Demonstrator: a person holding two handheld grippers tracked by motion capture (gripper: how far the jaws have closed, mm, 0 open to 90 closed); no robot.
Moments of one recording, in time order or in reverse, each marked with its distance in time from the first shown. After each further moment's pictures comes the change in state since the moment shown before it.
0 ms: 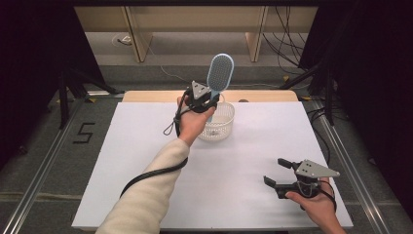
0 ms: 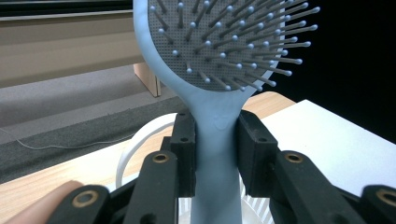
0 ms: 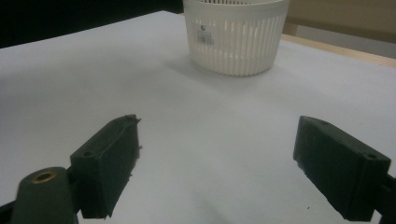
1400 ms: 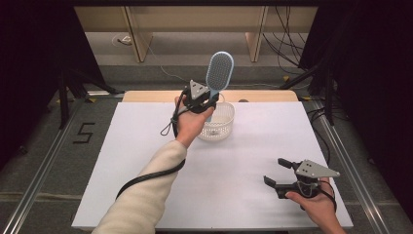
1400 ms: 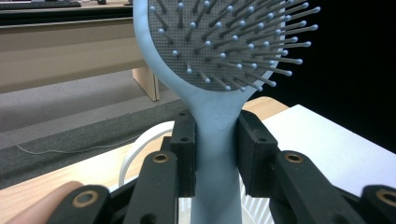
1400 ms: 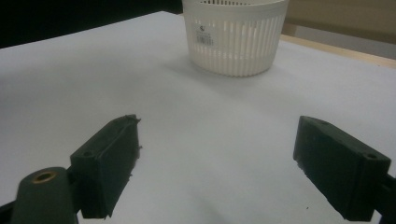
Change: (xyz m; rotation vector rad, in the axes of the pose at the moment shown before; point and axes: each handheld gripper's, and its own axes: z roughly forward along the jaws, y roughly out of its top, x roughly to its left) left arm -0.004 0.009 -0.016 -0.016 -0.009 0.003; right arm 0.000 0.000 0.000 0.000 -0.002 0.002
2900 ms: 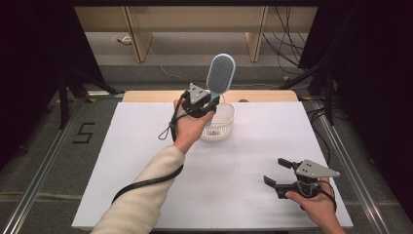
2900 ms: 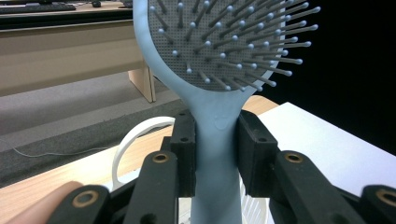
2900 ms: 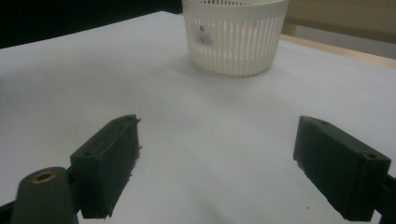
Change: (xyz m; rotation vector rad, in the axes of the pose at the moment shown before) left arm -0.010 0.001 -0.018 -0.006 -0.019 0.015; right arm 0.000 0.000 0.000 -0.001 -0.002 0.000
